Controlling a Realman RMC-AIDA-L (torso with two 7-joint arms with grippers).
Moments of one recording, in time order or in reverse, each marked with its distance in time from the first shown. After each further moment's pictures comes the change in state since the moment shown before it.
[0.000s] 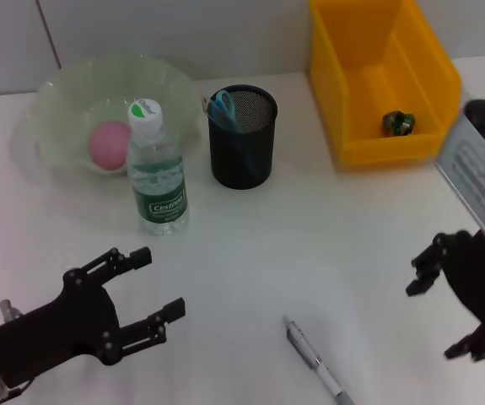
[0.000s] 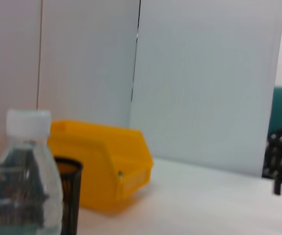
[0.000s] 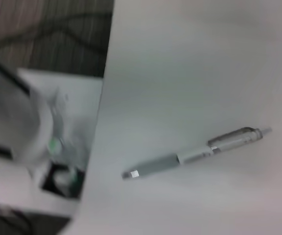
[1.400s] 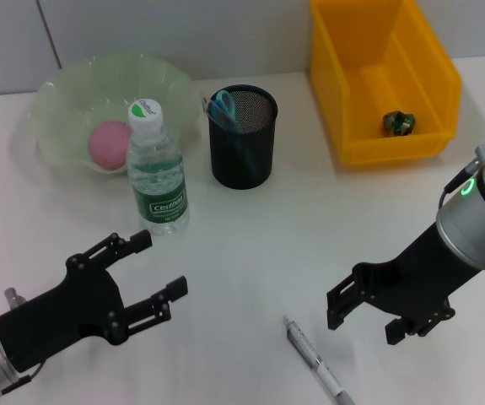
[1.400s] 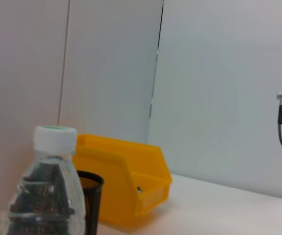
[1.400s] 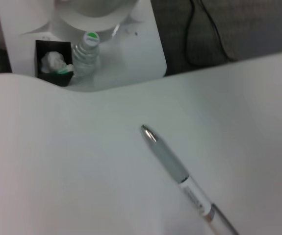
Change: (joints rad) left arm -0.028 -0.007 0.016 -0.049 -0.084 -0.027 0.012; right arm -0.060 0.004 -0.155 0.107 0.115 0.278 -1.121
